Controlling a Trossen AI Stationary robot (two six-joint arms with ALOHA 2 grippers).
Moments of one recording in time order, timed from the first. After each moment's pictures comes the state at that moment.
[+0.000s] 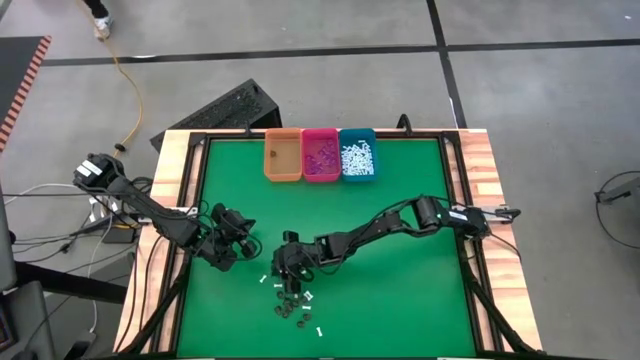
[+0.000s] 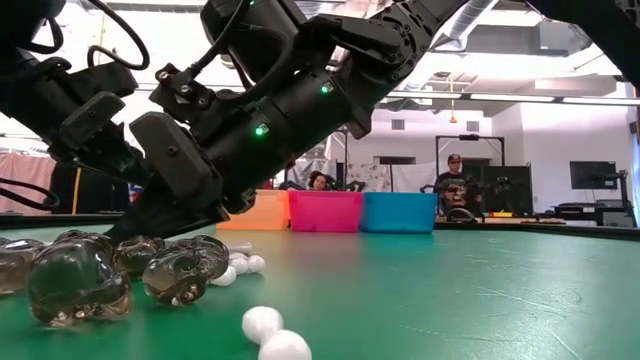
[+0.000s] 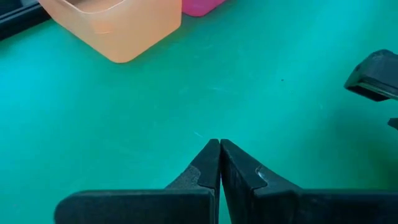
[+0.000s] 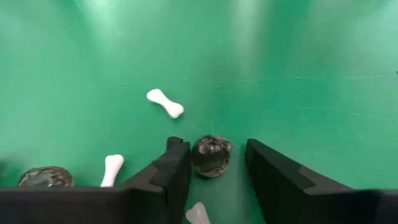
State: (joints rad) left arm -0.53 1.11 0.36 -0.25 -0.90 -0.96; right arm 0.21 2.34 1.62 0.17 0.09 0.11
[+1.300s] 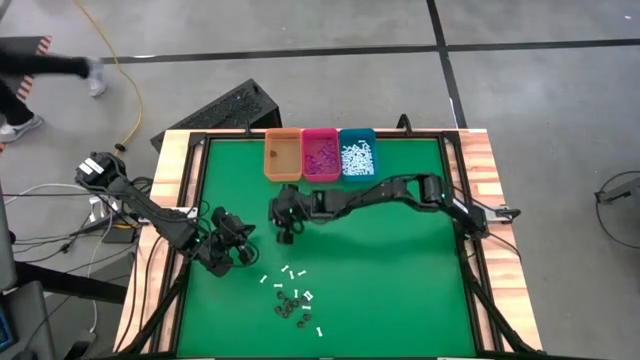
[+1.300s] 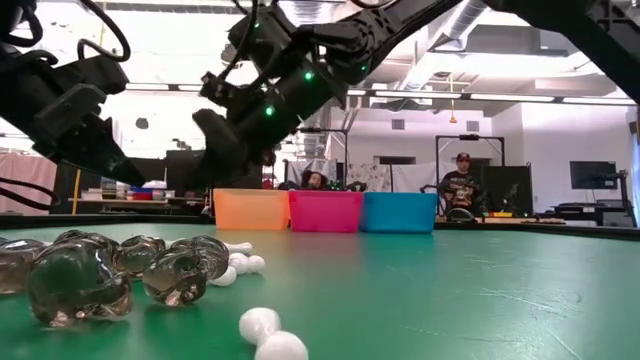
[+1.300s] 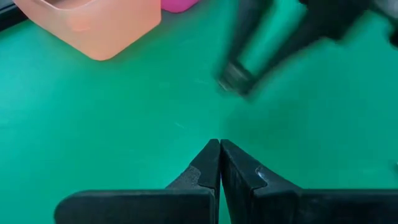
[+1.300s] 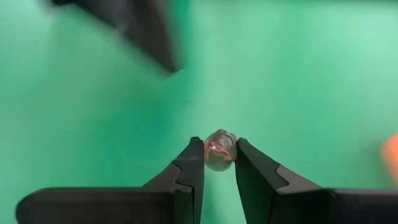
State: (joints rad) left arm -0.59 1.11 0.36 -0.26 -0.90 -0.97; right arm 0.00 2.25 1.71 -0.06 0.08 -0.03
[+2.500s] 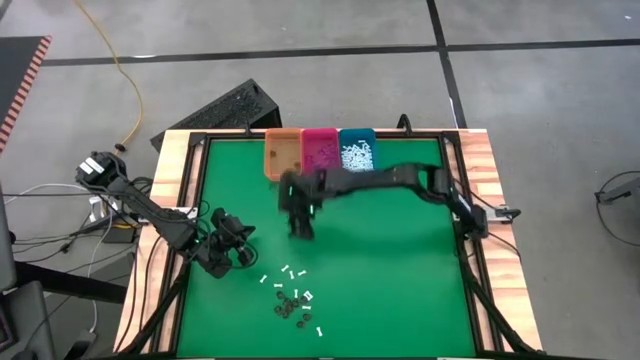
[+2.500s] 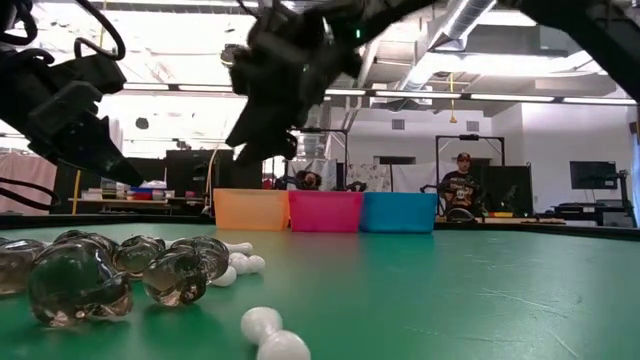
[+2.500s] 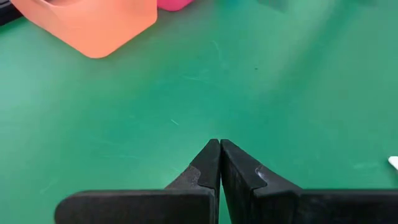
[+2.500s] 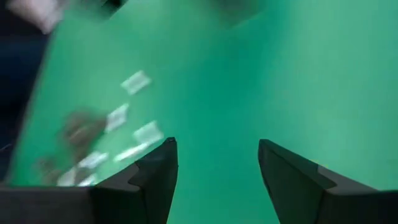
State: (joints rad) left arm -0.61 1.11 0.36 -0.26 -0.90 -0.99; right arm -0.13 2.17 1.86 -0.55 -0.45 0.02
